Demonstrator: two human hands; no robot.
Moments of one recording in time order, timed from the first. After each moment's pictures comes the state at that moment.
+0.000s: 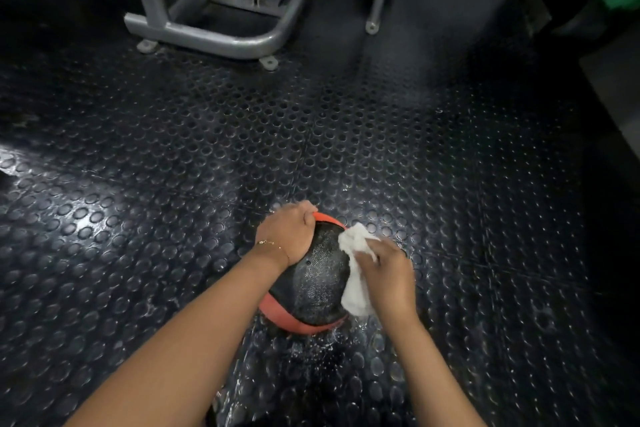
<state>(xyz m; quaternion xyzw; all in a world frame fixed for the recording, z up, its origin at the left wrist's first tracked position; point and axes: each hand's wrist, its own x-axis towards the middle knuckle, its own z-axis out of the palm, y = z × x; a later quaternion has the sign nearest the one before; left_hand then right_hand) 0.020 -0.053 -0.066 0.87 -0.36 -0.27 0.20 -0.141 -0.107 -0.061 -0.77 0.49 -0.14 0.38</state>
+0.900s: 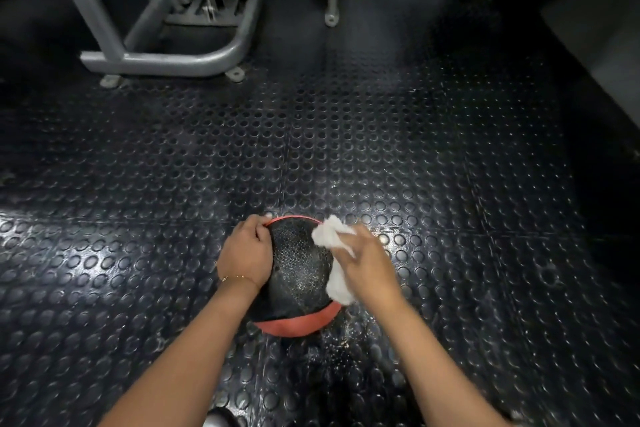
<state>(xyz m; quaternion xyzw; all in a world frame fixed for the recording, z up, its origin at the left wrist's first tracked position) 0.032 -0.018 -0.069 0.91 -0.27 -0.19 0.27 -0.124 -0.096 -0.061 -0.77 0.45 -0.11 0.43</state>
